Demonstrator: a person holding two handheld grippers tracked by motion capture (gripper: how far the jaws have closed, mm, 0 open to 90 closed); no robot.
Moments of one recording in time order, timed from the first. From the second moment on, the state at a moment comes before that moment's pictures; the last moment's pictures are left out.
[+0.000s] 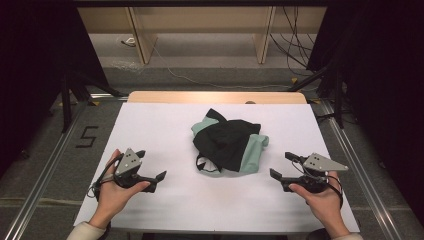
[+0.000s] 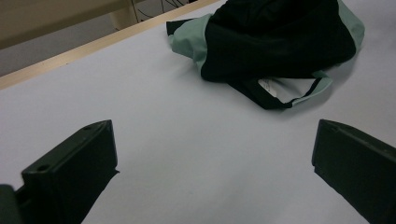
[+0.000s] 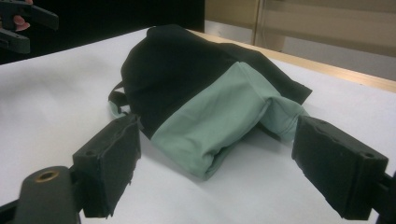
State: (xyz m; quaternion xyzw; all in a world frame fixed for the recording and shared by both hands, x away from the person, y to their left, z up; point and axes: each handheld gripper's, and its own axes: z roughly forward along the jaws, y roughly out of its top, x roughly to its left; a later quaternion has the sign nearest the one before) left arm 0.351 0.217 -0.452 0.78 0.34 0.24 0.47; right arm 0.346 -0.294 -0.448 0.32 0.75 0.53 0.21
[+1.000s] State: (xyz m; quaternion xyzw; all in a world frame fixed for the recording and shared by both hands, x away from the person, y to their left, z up) left arm 0.438 -0.008 -0.408 0.88 0.23 0.18 0.37; right arm 0.351 -0.293 -0.451 0.33 0.75 0.52 0.21
